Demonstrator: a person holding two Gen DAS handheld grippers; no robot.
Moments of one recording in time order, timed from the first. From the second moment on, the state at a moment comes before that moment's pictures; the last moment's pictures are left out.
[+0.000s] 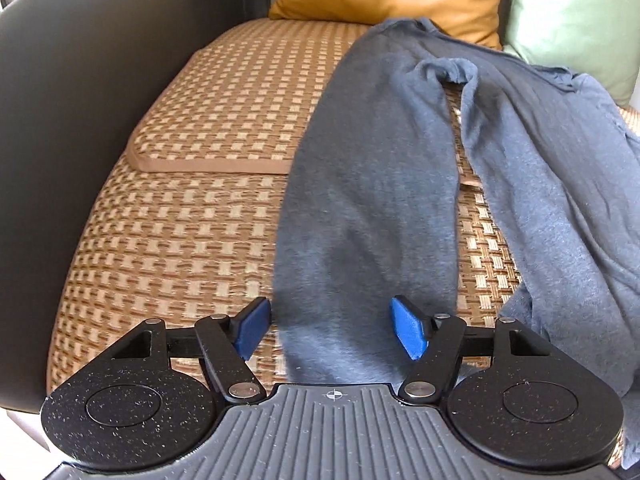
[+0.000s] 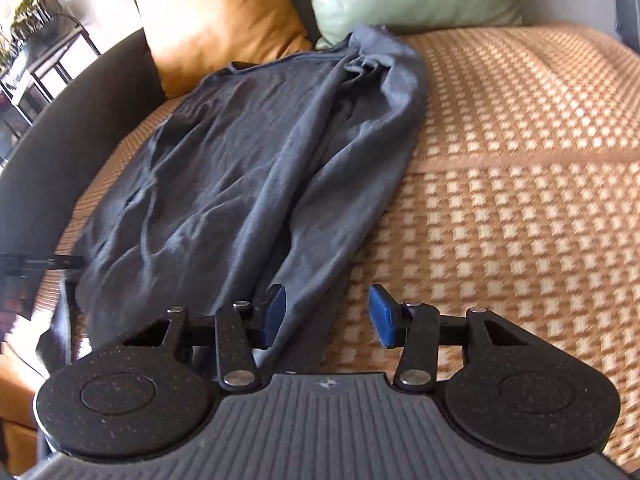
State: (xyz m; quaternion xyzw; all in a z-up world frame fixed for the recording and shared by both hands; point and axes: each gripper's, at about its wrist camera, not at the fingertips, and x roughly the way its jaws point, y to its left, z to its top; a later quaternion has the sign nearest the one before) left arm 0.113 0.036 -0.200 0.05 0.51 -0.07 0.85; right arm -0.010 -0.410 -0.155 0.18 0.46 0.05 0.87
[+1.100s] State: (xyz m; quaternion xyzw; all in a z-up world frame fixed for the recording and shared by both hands) left arm 0.202 0.100 -0.155 0.16 0.46 0.14 0.86; right arm -0.012 -0.520 -0.128 0.16 0.50 -0.09 0.84
